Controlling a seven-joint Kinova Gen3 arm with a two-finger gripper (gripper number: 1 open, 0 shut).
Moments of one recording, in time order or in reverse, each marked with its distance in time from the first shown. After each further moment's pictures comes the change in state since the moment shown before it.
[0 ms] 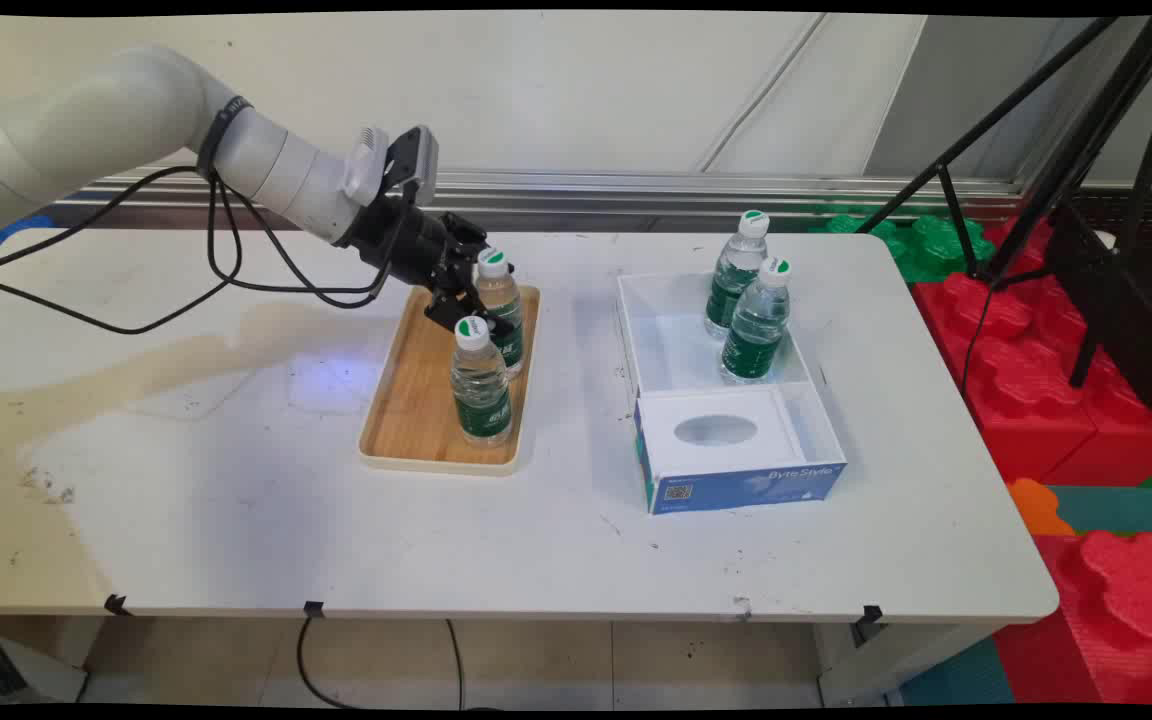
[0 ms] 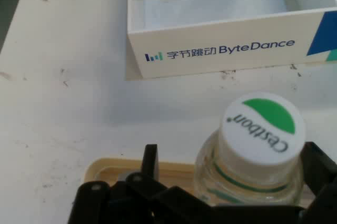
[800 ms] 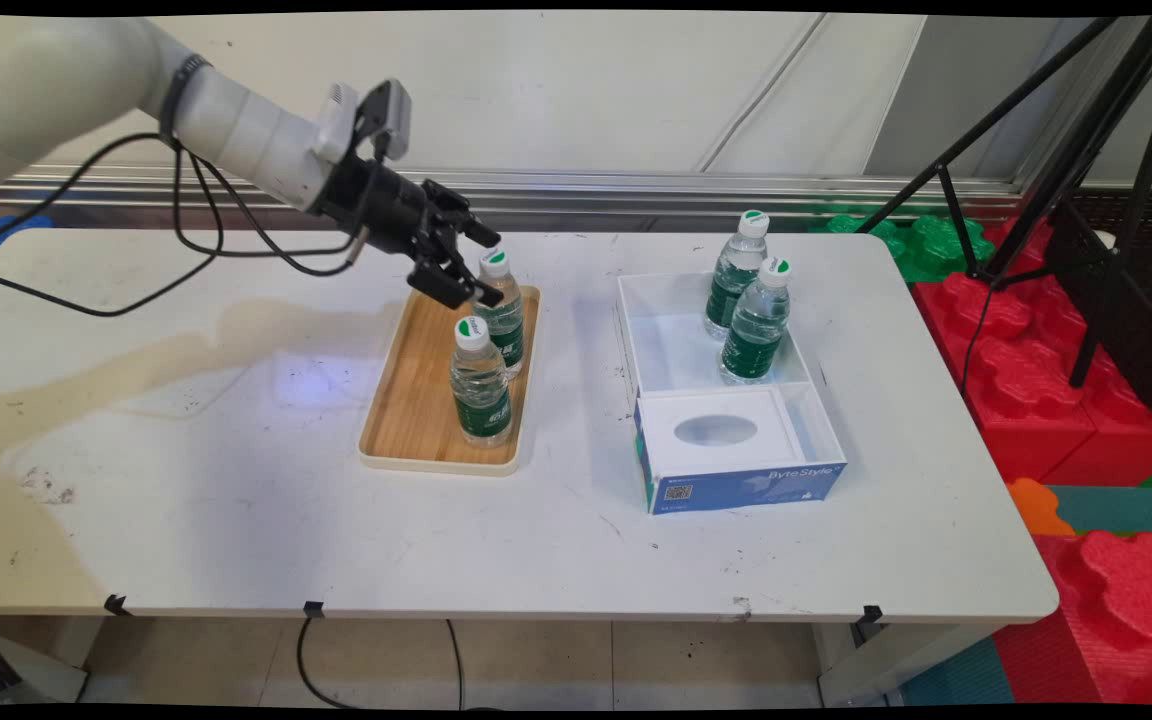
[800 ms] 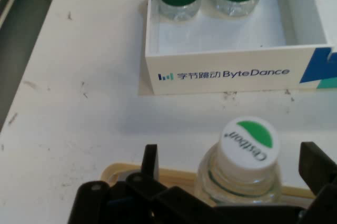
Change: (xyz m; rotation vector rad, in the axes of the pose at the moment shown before) arm 0.016 -0.001 -0.039 0.021 0.034 -0.051
